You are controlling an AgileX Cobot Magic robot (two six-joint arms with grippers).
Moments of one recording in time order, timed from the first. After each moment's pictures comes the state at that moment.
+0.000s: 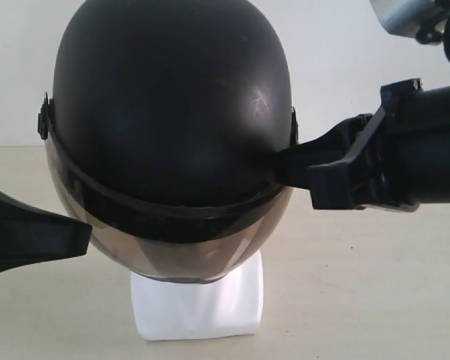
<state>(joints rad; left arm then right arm) -0.18 0.96 -0.66 -1.12 0.94 1.00 0.56 1.04 -0.78 0.88 0.50 -0.72</state>
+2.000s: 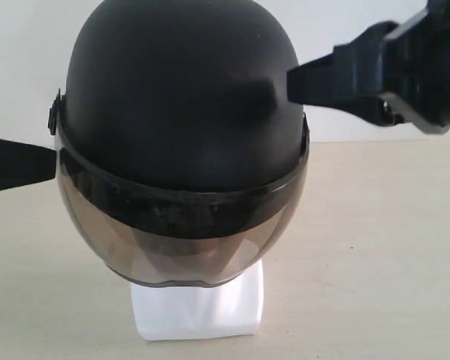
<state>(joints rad) -0.19 0.87 -0.72 -1.03 0.75 0.85 0.55 0.97 -0.90 0.83 0.45 -0.58</state>
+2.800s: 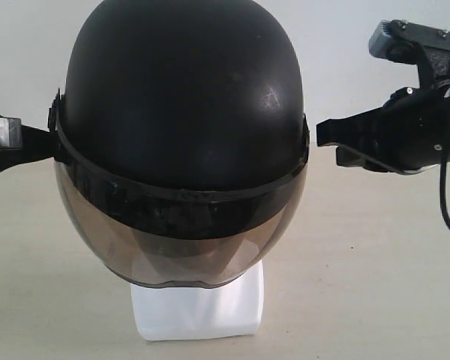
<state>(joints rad) -0.19 1.03 -0.73 -0.96 0.49 0.72 0.34 1.33 -0.91 0.46 0.40 -0.20</state>
